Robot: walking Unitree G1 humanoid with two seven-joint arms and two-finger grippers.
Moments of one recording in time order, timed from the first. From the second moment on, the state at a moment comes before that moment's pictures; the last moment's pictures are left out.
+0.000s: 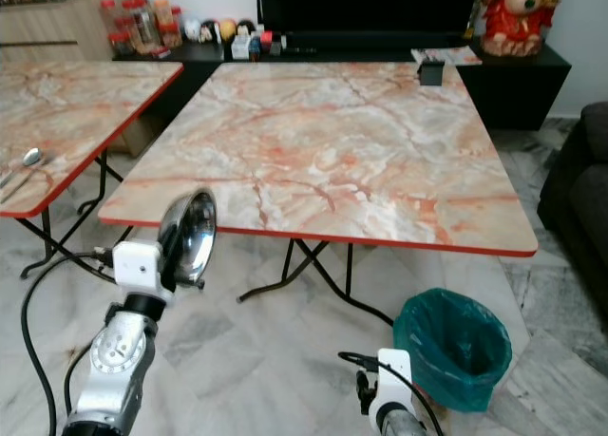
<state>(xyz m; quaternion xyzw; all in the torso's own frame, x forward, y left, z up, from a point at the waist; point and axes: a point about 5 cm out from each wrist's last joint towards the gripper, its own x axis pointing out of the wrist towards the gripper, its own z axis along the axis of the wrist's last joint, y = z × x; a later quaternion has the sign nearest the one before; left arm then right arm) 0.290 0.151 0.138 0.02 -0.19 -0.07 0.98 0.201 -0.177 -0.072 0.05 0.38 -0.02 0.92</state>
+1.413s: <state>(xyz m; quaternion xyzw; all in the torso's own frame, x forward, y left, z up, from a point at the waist) 0.336 0.094 0.128 -0.40 -0.04 -0.08 0.91 0.201 -0.173 -0.073 0.06 0.38 -0.01 0.92</state>
